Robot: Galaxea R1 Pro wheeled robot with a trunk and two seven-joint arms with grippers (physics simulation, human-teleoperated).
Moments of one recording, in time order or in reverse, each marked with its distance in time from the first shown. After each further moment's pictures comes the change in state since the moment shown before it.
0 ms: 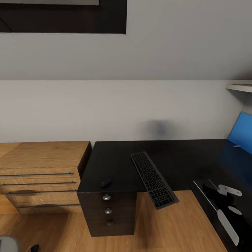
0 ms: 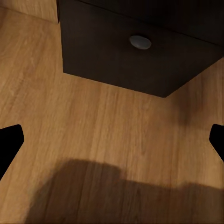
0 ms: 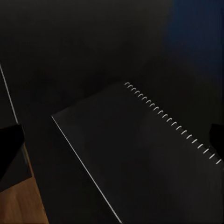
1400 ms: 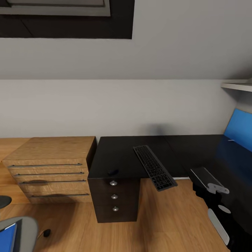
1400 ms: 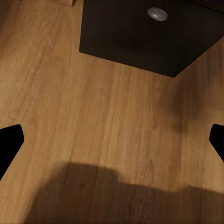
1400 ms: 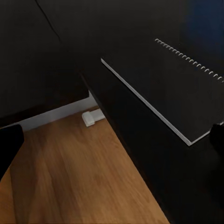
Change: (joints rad) left arm 0.000 -0.003 -0.001 0.000 -0.001 0.000 0.000; right arm 0.000 0.054 0.051 -0.030 -0.006 -0.002 0.009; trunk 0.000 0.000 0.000
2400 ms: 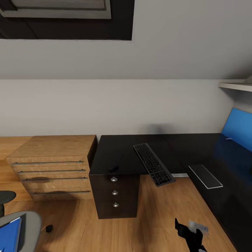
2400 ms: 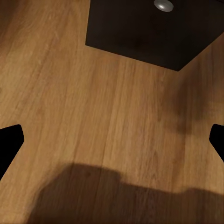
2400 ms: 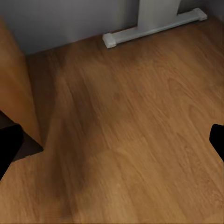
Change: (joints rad) left arm 0.000 0.005 0.003 0.002 0.004 0.000 0.004; right arm 0.003 0.190 0.143 0.609 -0.003 -0.443 0.101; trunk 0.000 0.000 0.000
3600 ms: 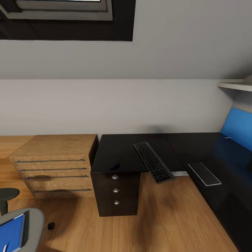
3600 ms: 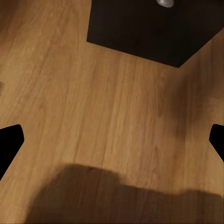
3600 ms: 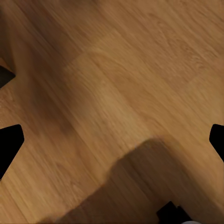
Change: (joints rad) left arm 0.000 -0.004 0.000 0.000 0.000 -0.002 -0.001; right arm 0.001 0.127 -0.064 0.333 -0.257 -0.041 -0.009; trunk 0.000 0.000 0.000
